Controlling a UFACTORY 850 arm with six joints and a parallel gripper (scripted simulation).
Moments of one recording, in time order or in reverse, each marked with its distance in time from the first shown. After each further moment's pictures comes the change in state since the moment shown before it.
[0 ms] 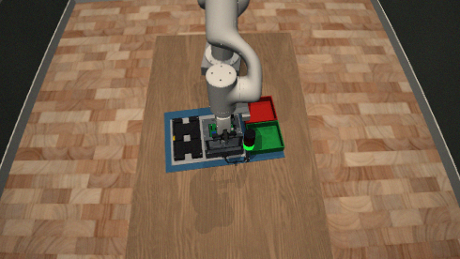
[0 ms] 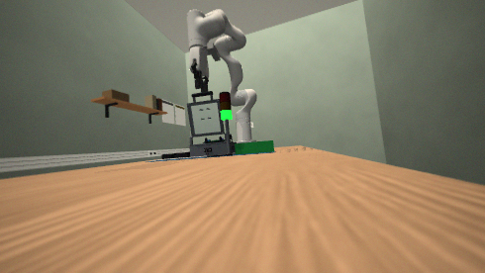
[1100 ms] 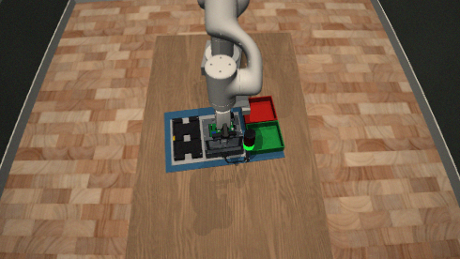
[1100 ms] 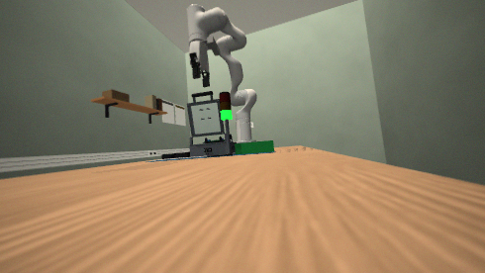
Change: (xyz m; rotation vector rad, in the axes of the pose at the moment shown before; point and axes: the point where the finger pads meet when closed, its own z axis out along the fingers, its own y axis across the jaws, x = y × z) arm 0.000 -0.005 -0.028 0.000 0.000 0.000
